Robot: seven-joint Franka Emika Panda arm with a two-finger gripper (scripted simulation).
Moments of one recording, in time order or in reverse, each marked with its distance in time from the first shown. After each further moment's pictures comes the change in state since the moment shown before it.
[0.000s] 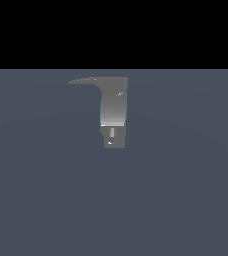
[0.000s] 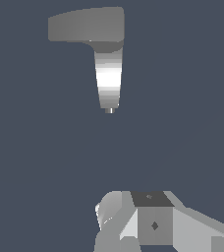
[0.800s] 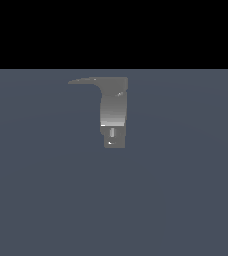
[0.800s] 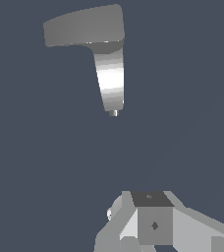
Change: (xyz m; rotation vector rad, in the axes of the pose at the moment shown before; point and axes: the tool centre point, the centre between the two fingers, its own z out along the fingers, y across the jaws) arm 0.008 -0.022 0.014 0.000 0.000 0.091
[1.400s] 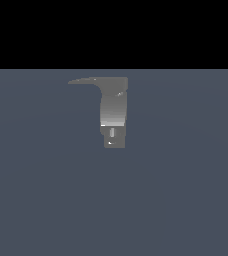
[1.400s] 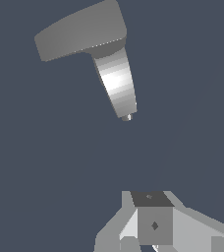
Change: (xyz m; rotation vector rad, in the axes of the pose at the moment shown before) arm 0.023 -0.052 0.033 0.000 0.000 0.214
